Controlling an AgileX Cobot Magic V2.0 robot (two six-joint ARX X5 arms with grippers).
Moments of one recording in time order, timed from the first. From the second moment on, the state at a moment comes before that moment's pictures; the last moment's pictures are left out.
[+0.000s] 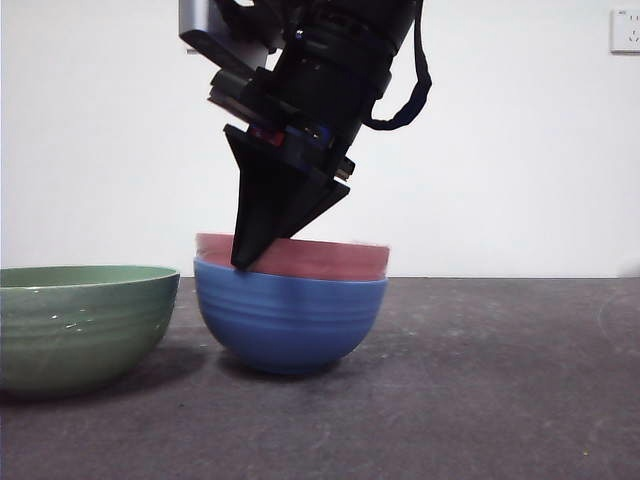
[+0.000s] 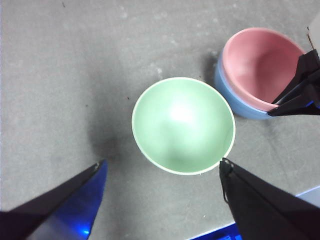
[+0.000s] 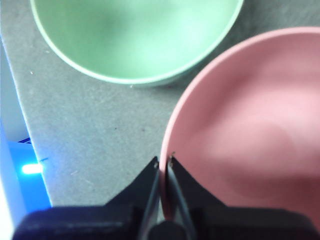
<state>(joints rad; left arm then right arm) -0.15 0.70 1.07 -1.15 0.13 0.04 0.85 1.78 1.35 -0.68 -0.22 -0.34</state>
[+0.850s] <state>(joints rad) -0.15 0.70 1.07 -1.13 0.13 0.04 0.86 1.63 1.35 -0.72 0.05 -0.32</state>
